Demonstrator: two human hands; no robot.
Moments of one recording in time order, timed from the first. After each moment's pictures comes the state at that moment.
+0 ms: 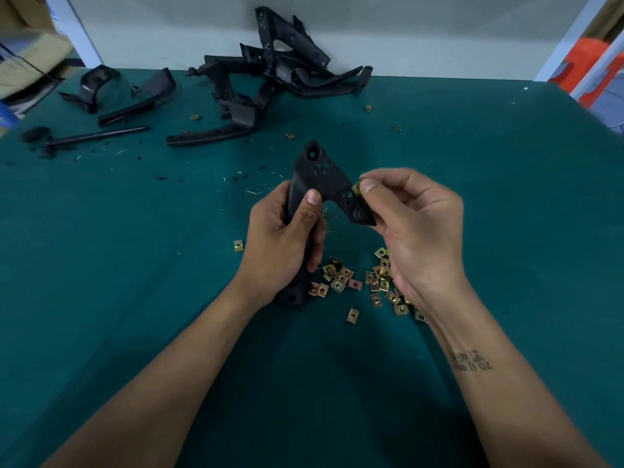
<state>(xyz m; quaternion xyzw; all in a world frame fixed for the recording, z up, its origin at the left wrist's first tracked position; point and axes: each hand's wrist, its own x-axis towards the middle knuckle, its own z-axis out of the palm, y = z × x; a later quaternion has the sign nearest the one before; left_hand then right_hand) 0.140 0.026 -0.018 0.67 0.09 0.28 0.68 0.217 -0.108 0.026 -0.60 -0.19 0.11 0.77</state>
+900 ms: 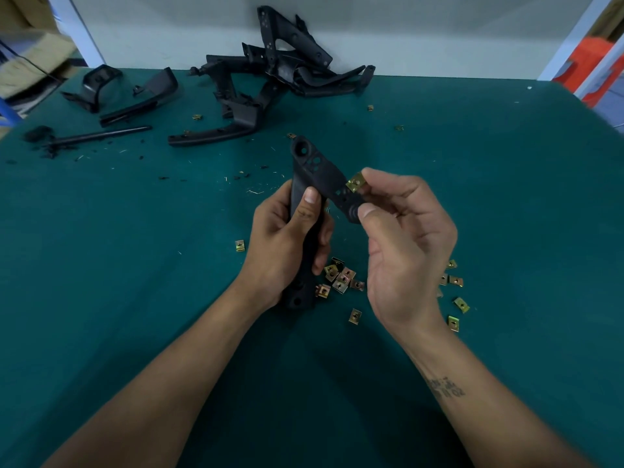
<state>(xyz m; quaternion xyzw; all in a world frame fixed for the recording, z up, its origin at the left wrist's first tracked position) 0.137 0.023 -0.014 0.60 0.03 0.25 0.76 0.186 -0.099 0.013 -0.49 -0.26 0.04 0.83</state>
